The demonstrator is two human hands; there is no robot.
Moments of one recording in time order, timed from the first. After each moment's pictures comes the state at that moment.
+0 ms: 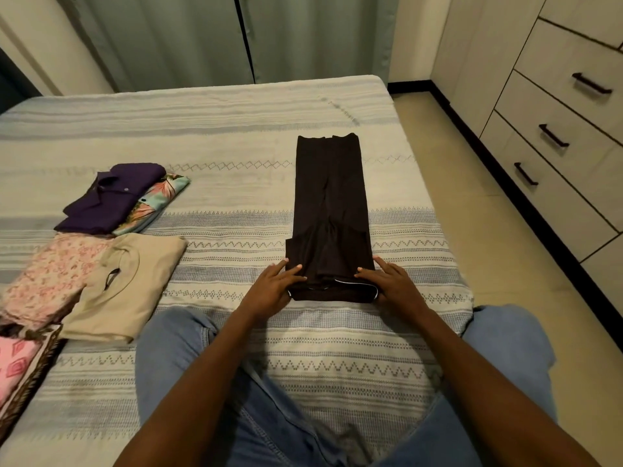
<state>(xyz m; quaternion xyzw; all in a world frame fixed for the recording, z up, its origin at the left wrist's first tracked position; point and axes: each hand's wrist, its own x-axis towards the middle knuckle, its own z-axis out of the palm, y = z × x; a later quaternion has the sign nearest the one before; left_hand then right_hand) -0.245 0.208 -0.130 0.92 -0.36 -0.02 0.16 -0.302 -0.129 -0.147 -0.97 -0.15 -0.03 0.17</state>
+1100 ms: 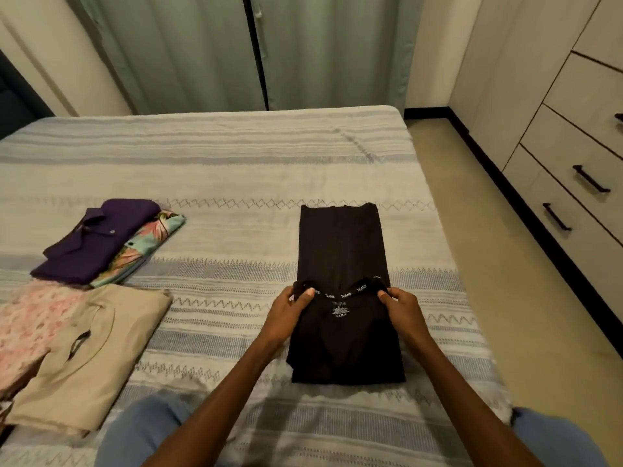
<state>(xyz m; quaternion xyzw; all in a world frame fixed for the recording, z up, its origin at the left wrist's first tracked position) -0.160 0.121 -0.086 0.73 0.07 -0.12 0.67 -0.174 -0.122 -0.112 -0.80 0.22 0.00 0.57</state>
